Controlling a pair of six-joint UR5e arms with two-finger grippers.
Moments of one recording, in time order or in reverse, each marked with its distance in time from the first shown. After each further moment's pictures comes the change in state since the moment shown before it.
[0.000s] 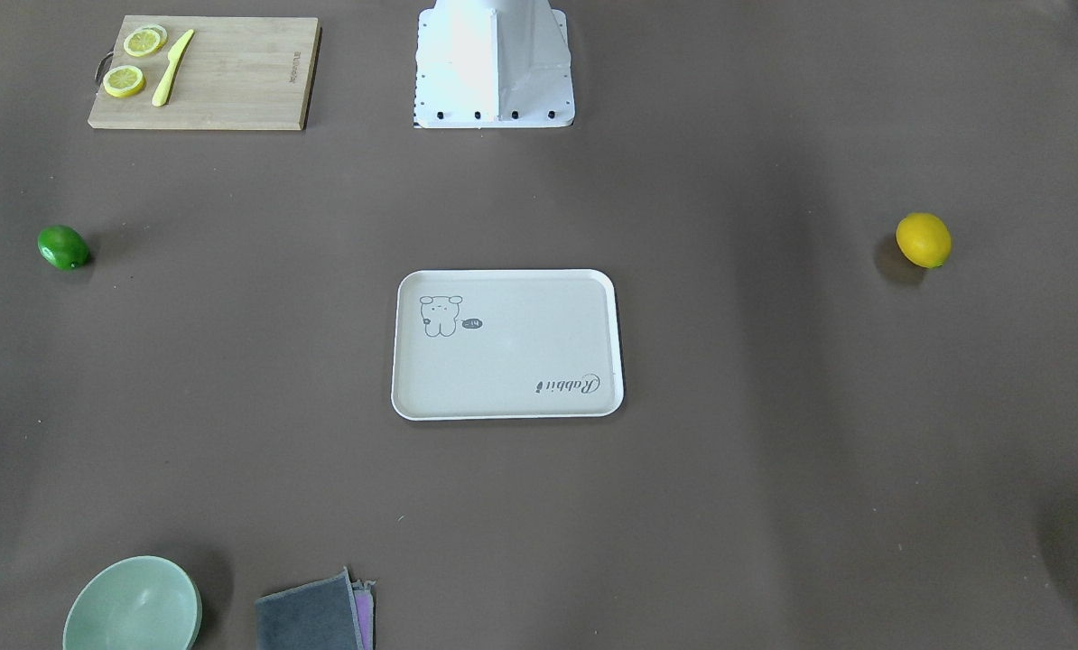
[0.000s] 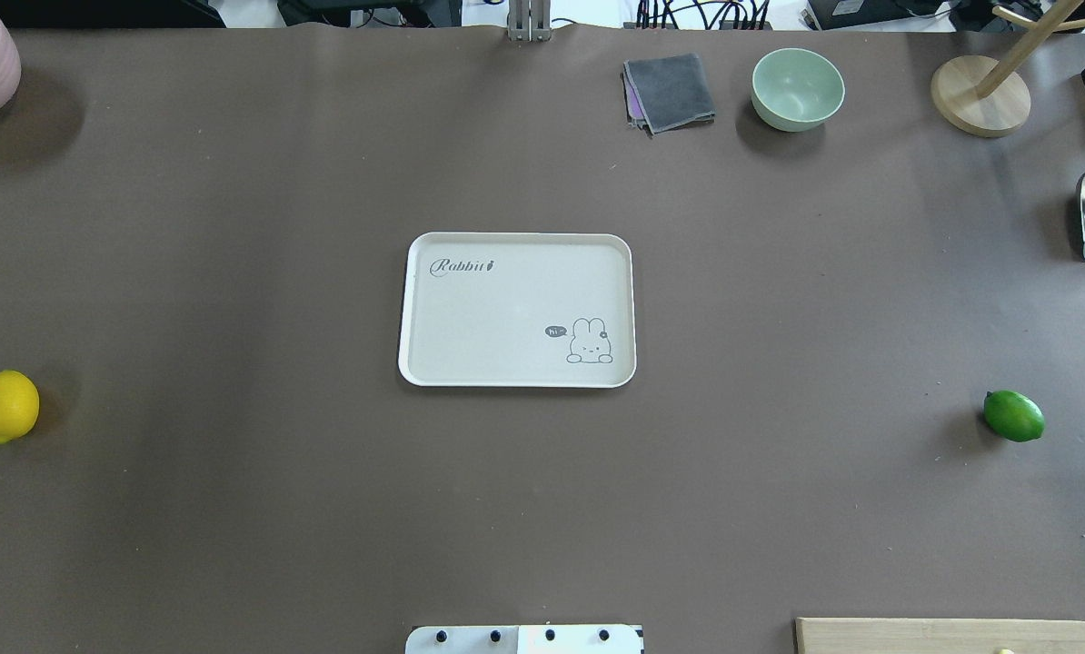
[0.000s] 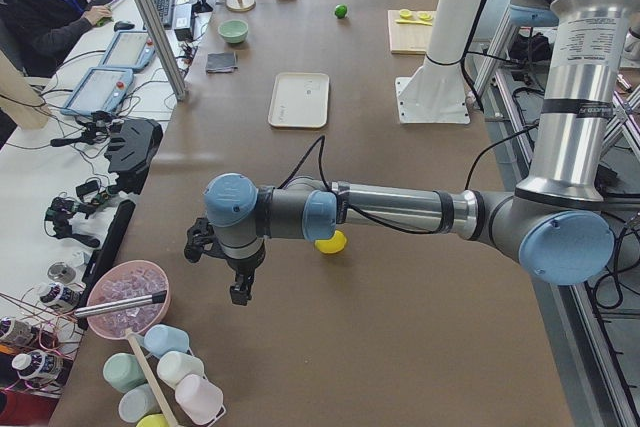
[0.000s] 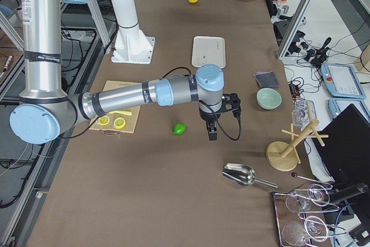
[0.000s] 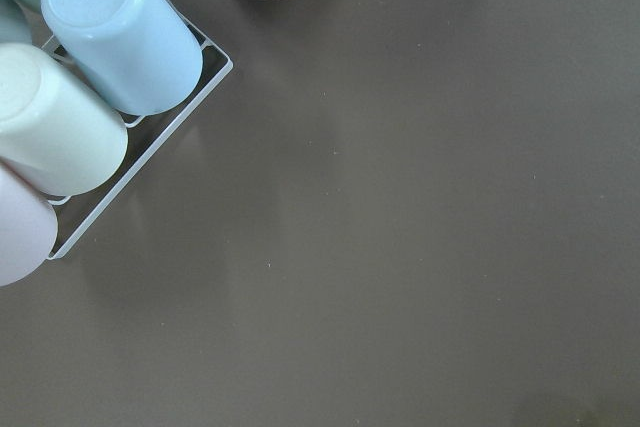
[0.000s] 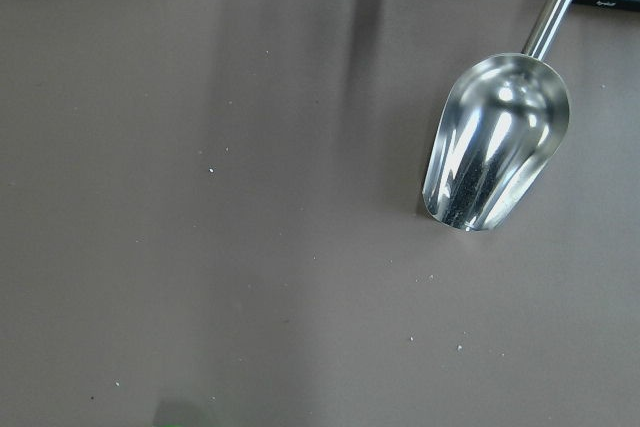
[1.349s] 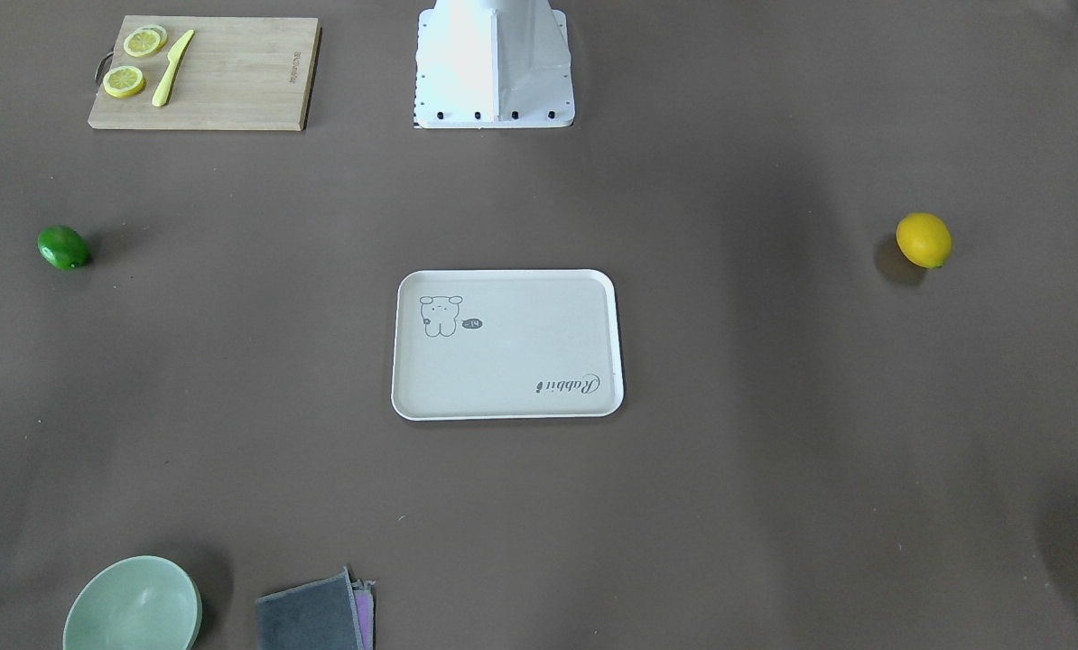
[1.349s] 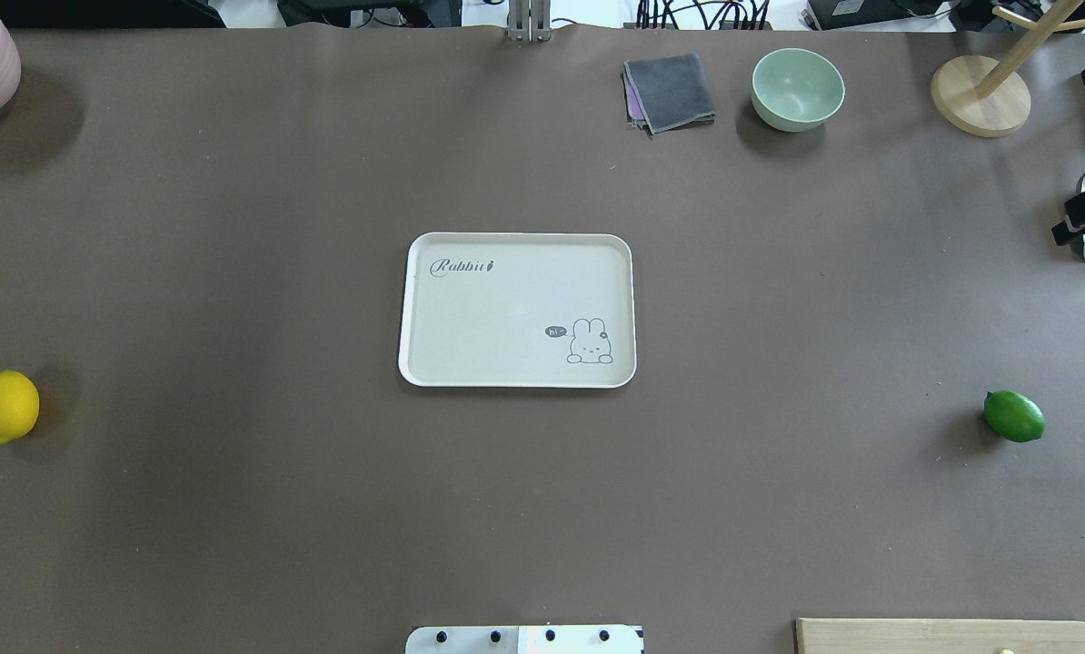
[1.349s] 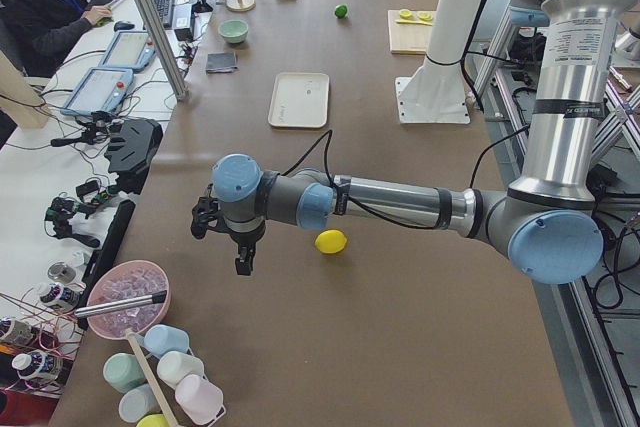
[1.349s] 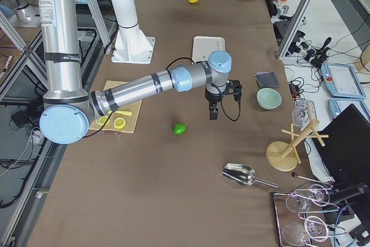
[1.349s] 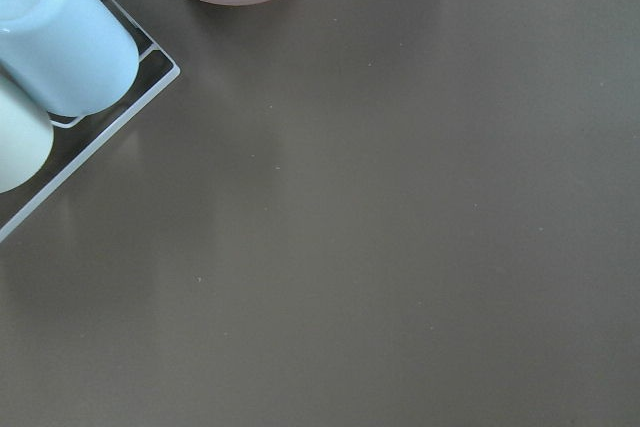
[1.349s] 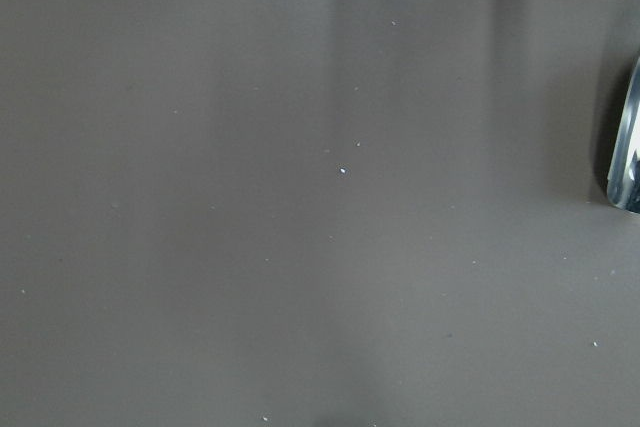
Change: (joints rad) left arm 0.136 0.005 -0.034 -0.179 -0.044 -0.339; right arm -0.248 0.105 0.008 -0.002 -0.016 0.347
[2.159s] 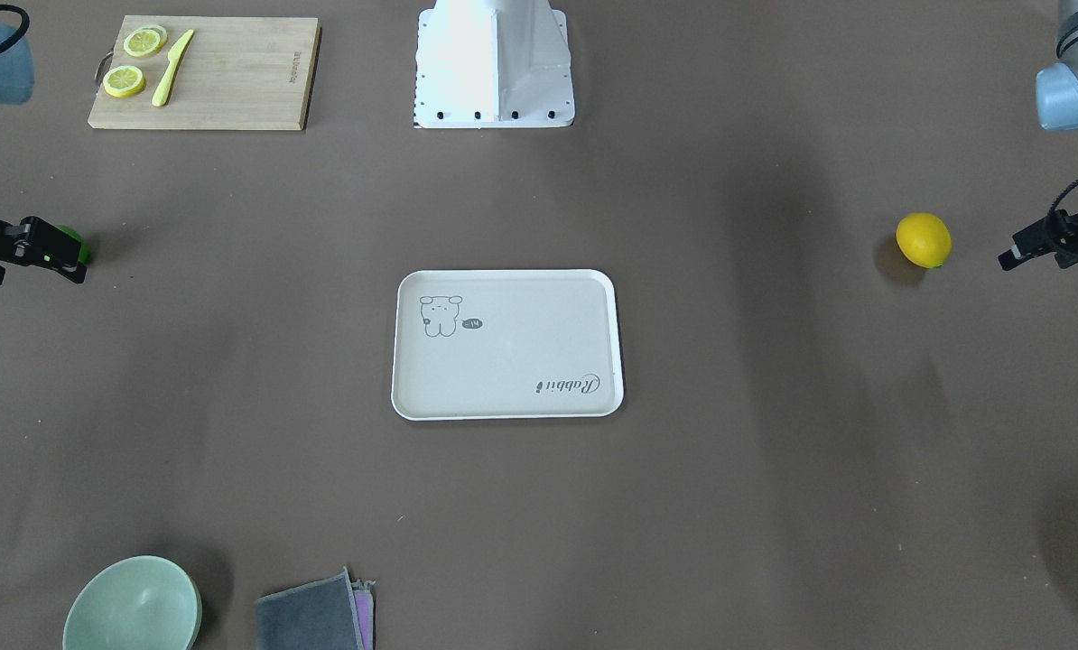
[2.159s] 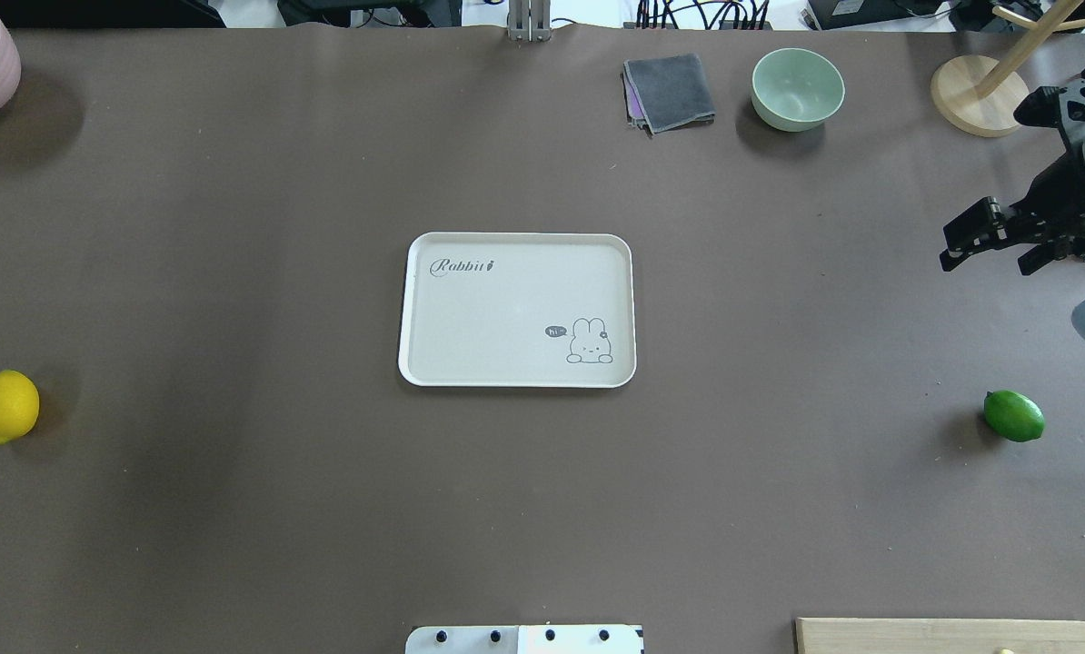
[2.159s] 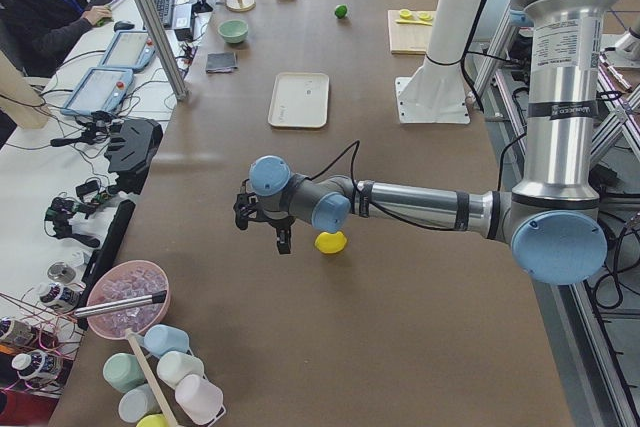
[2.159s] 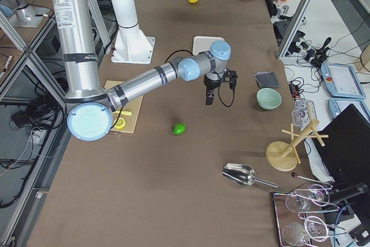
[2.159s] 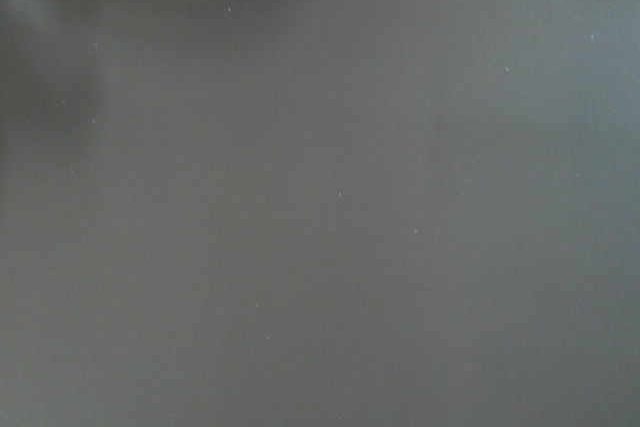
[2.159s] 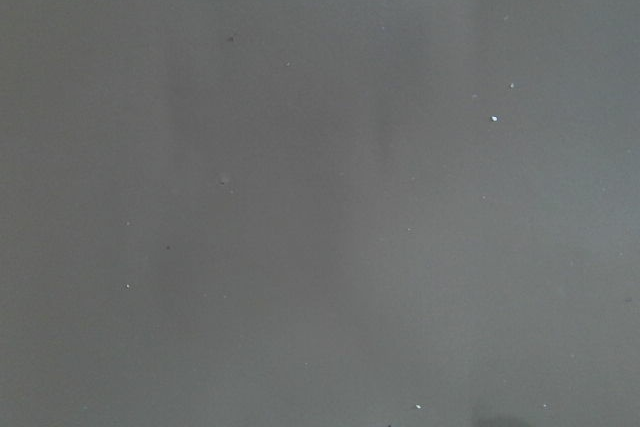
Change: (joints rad) left arm 0.212 0.133 -0.056 -0.169 -0.078 -0.328; right arm -0.176 0.068 0.004 0.001 -0.018 0.235
